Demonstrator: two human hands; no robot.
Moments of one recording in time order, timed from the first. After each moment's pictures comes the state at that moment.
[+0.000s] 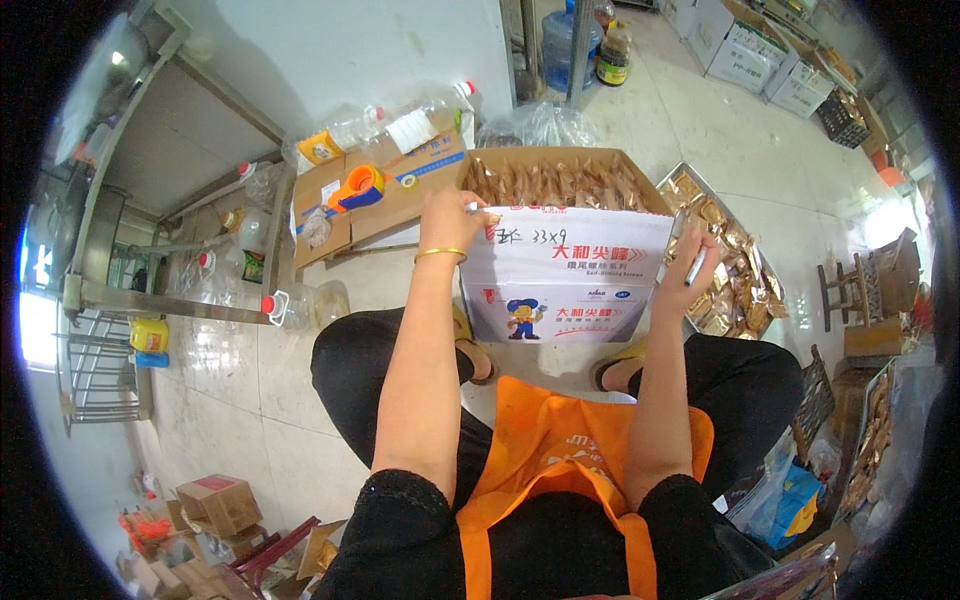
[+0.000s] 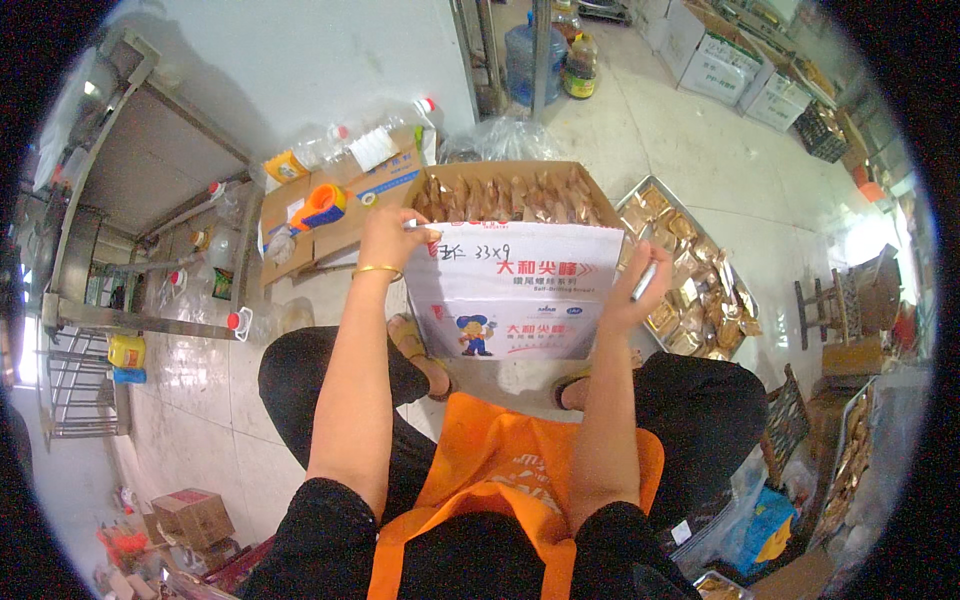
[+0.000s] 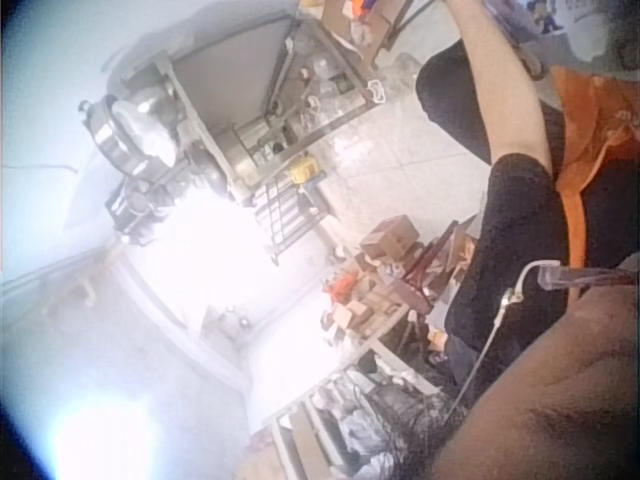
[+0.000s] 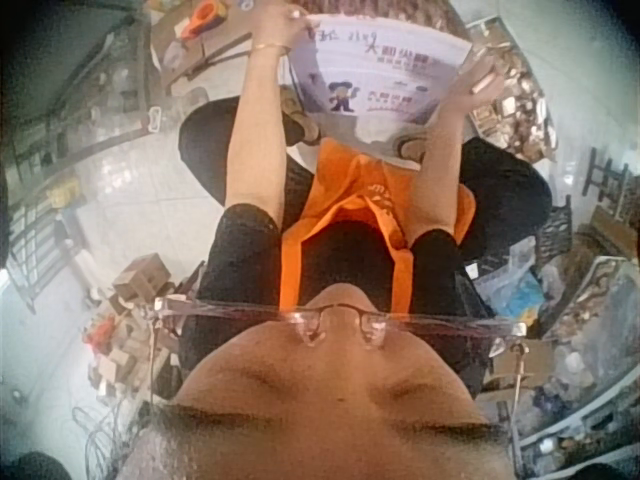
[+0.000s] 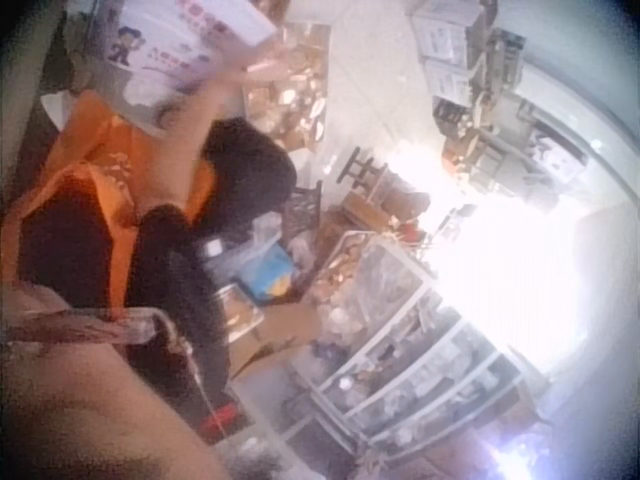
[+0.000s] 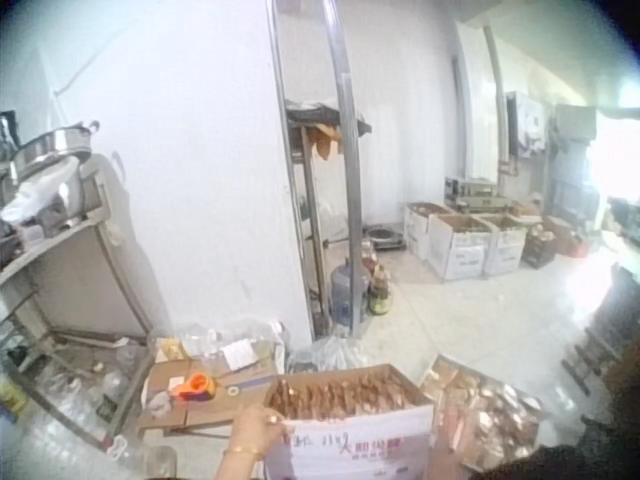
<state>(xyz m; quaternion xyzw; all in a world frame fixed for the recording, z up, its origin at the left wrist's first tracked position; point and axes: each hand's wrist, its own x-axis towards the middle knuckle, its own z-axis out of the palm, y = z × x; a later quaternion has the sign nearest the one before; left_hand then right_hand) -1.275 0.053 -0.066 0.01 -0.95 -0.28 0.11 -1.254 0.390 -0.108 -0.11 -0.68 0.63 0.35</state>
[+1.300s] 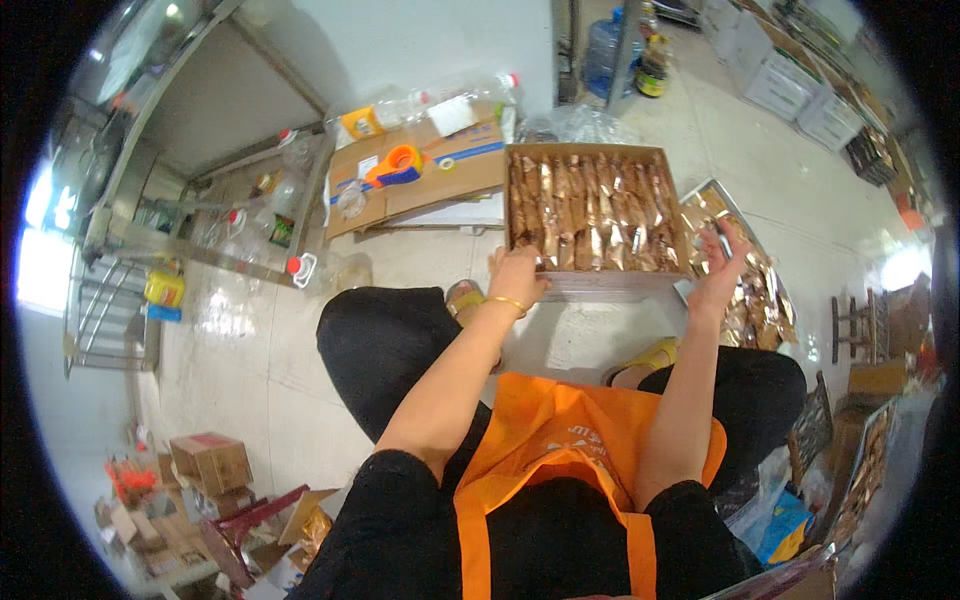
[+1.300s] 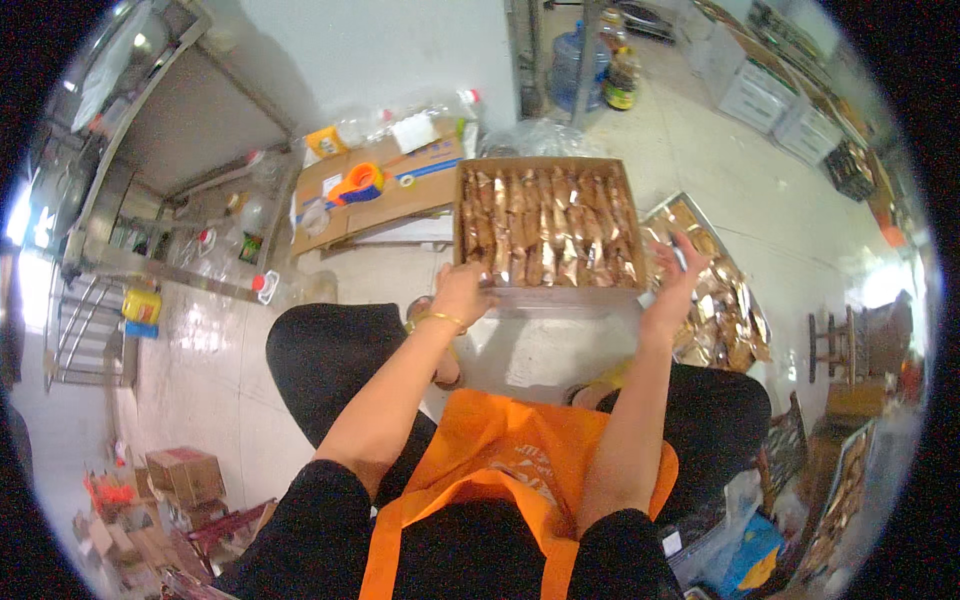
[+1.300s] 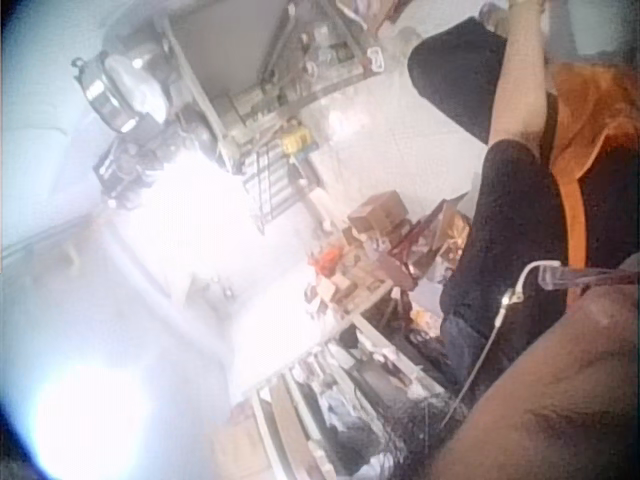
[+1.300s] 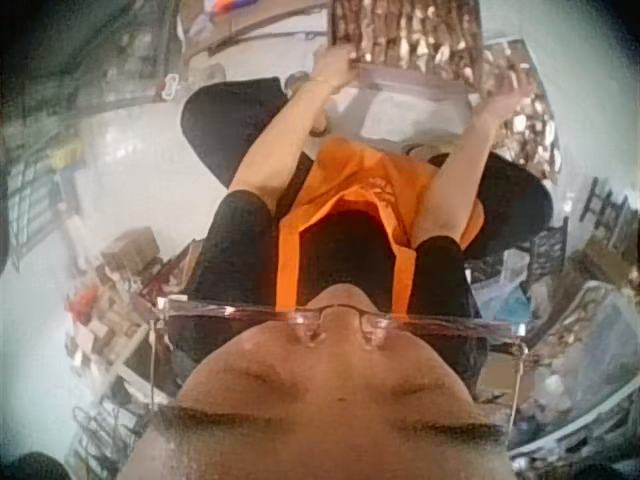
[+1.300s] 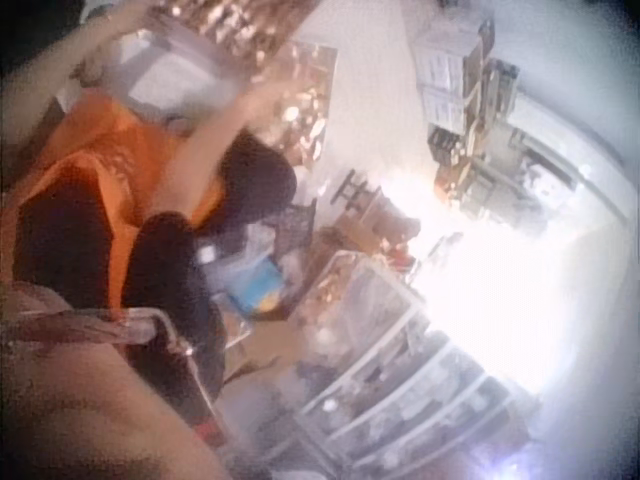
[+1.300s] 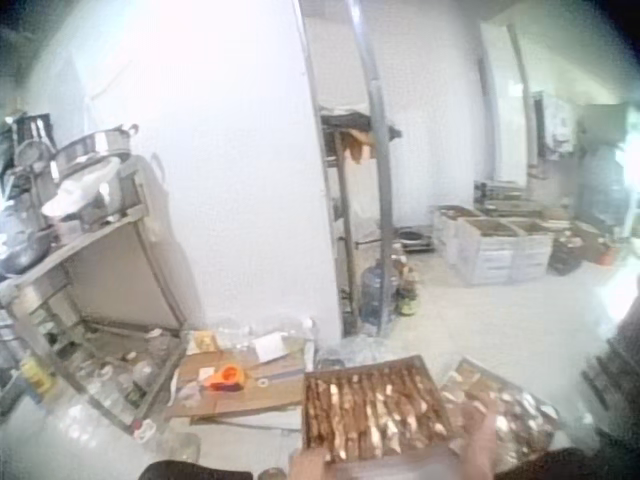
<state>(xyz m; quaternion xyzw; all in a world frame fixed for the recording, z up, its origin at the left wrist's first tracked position) -1.184 0.107 -0.148 -0.02 -0.97 -0.25 0.02 -1.245 0.413 -0.081 -0.14 -0.55 0.81 0.15</state>
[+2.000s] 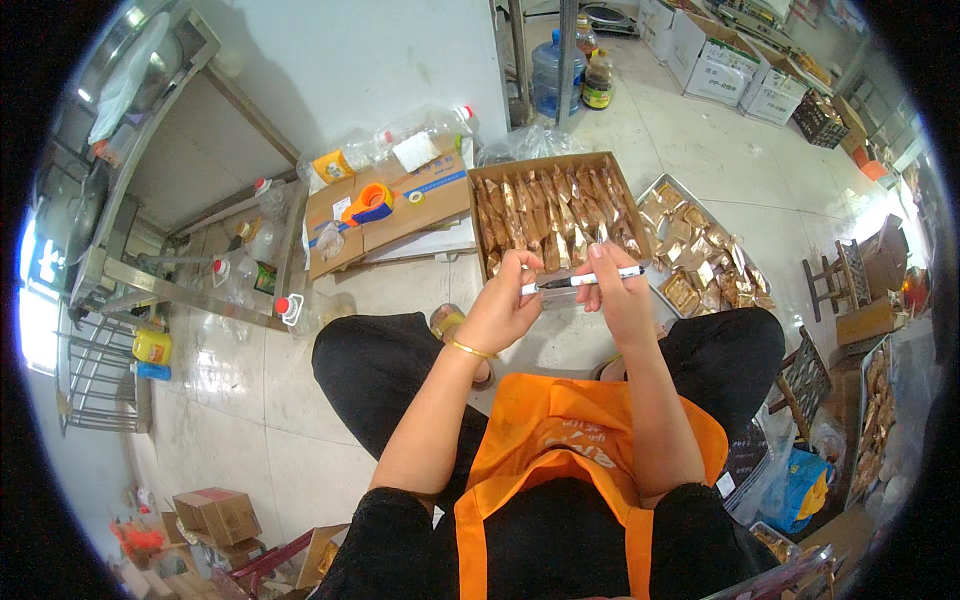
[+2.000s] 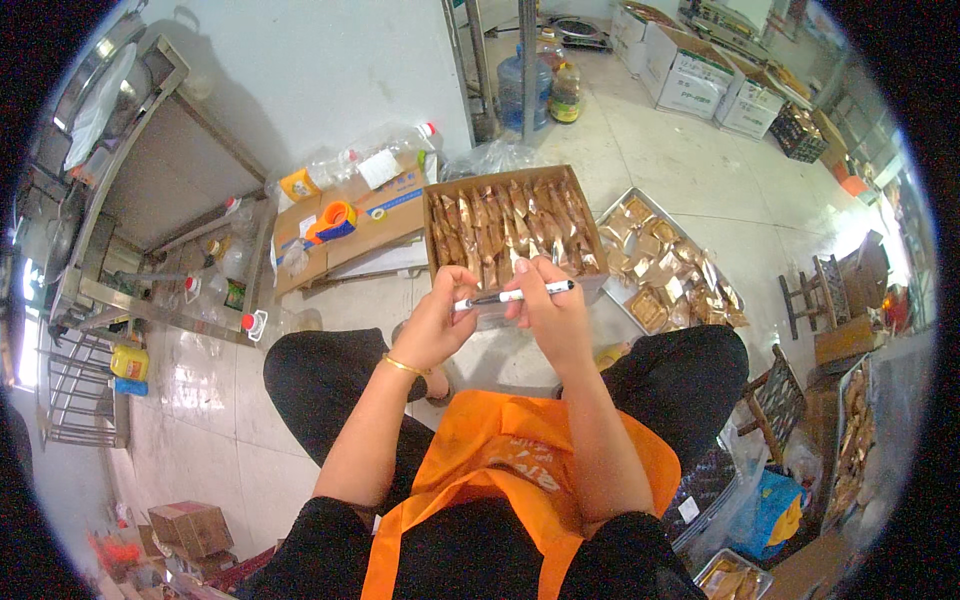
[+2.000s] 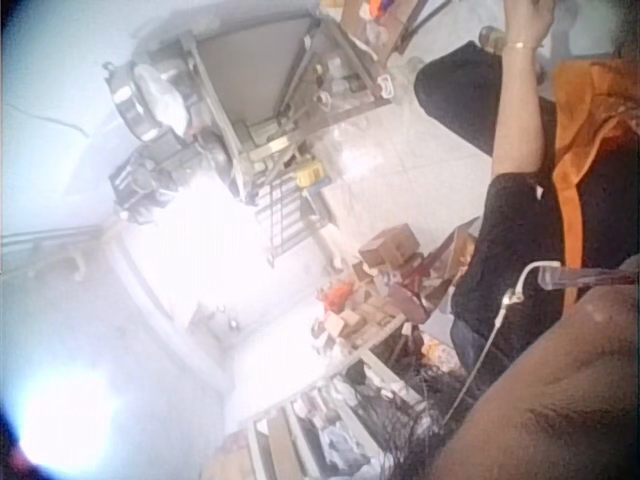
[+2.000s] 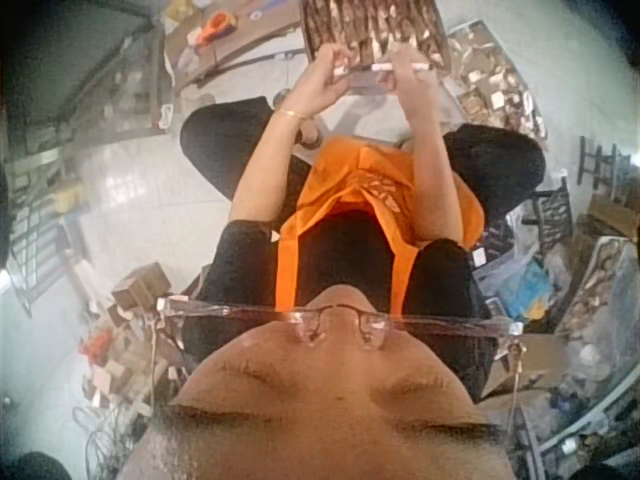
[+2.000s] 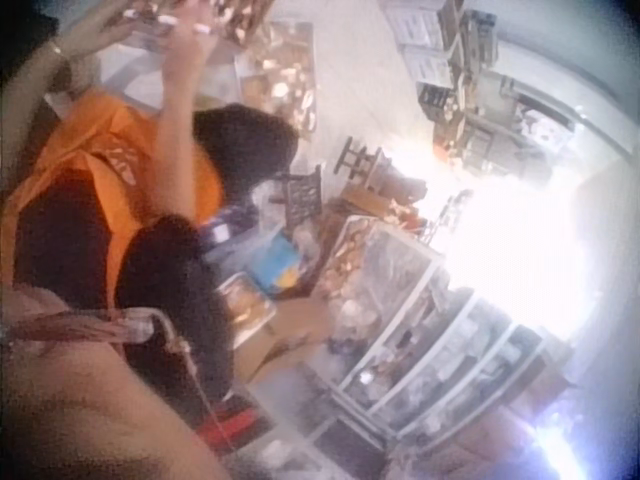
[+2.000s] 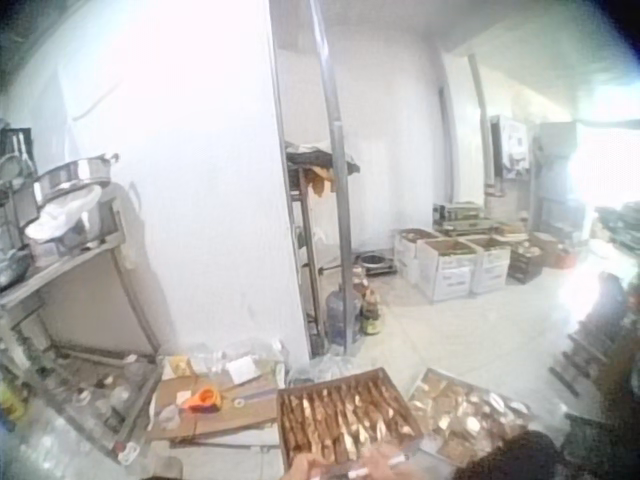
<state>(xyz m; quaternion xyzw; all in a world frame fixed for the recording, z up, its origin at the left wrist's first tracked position) -1.115 0.132 -0.009 -0.13 -0.83 -0.54 -0.02 -1.133 0.321 0.020 0.04 -0.67 0.74 -0.04</state>
